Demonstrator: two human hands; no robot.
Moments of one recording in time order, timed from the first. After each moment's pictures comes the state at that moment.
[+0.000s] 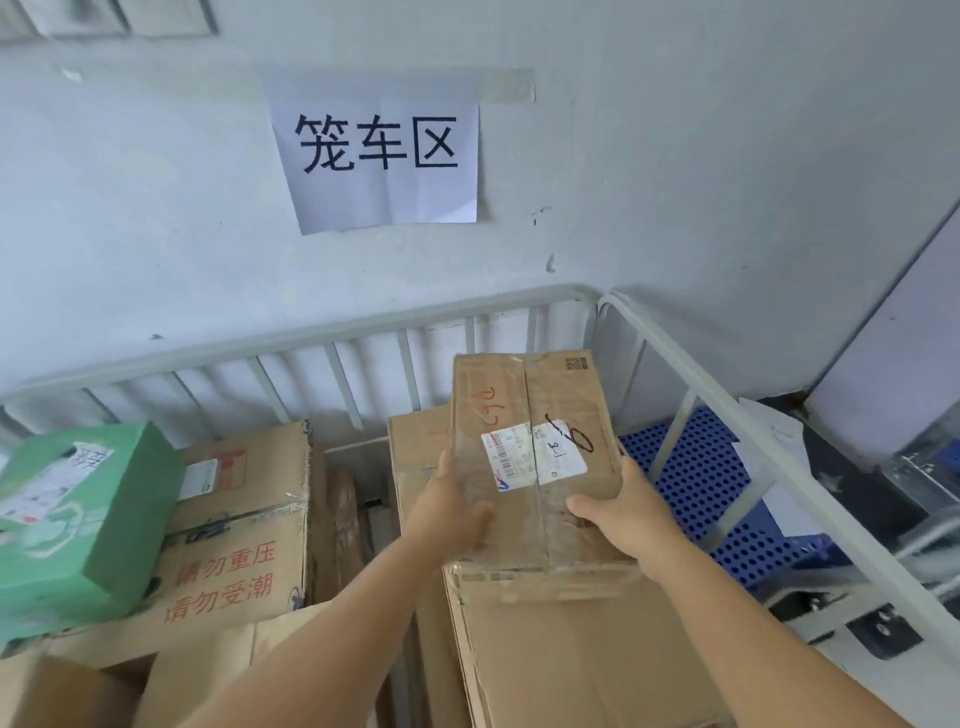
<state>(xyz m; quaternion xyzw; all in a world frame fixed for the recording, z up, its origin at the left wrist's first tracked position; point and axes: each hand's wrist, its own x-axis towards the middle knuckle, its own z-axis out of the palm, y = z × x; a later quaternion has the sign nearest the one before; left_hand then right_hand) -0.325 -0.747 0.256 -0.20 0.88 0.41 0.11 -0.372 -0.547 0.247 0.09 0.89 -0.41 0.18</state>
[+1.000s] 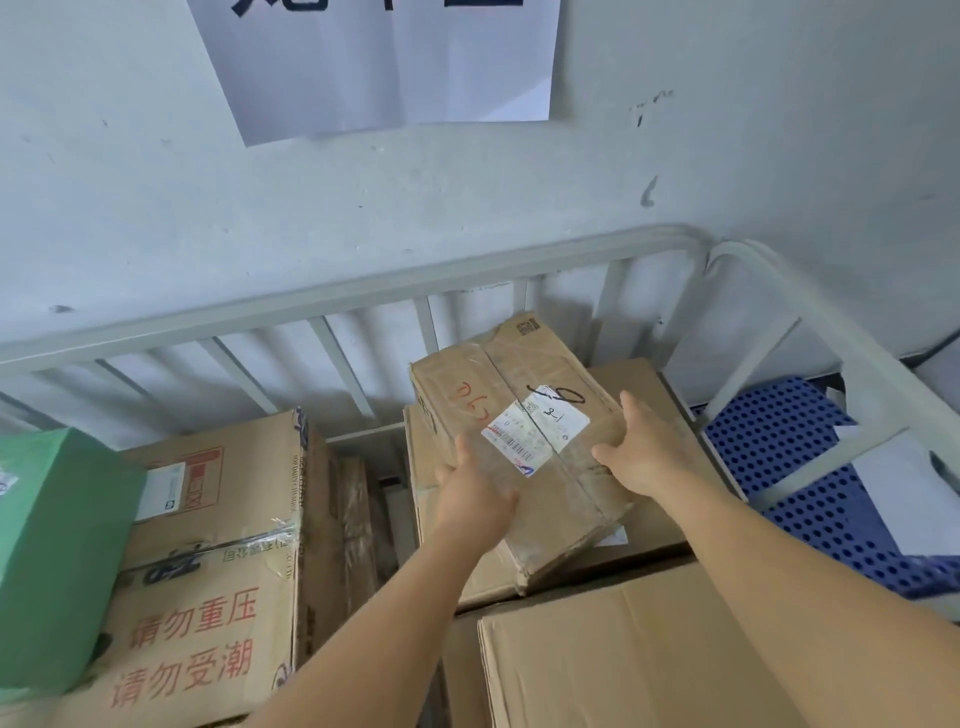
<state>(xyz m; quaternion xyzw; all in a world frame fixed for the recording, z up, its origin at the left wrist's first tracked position) -0.489 -0.823 0.118 -0.30 0.85 0.41 0.13 -0.578 -0.650 0.140 0.03 0.94 -0.24 0.24</state>
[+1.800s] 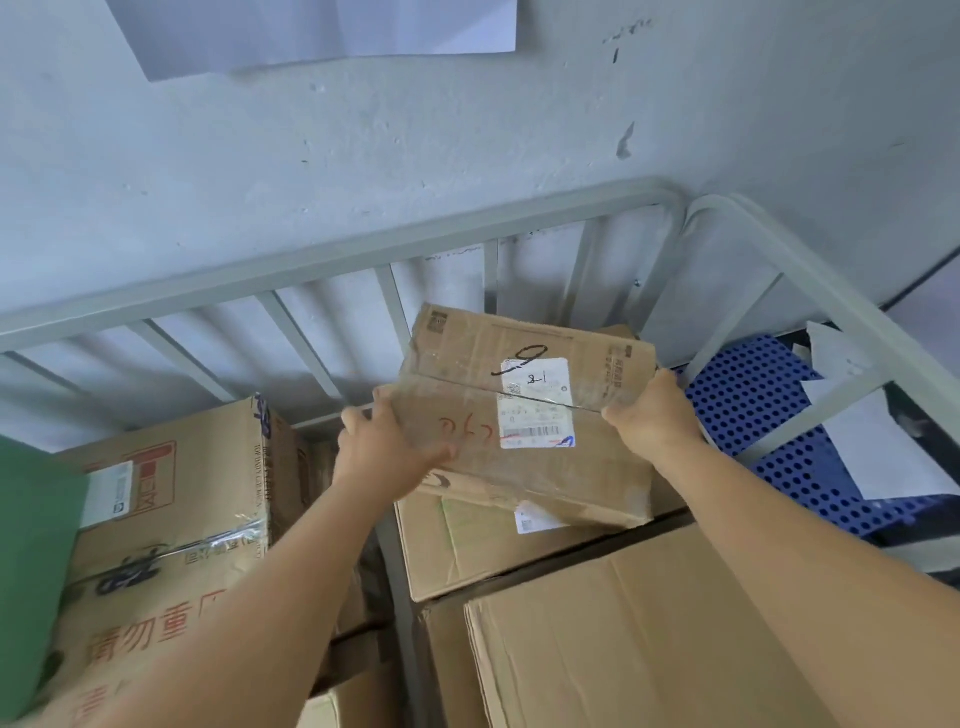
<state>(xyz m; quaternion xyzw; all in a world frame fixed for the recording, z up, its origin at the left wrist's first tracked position) -0.504 -0.891 0.126 -0.28 0.92 0.23 0.16 -0.585 -0.638 0.128 0.18 0.92 -0.33 0.13</state>
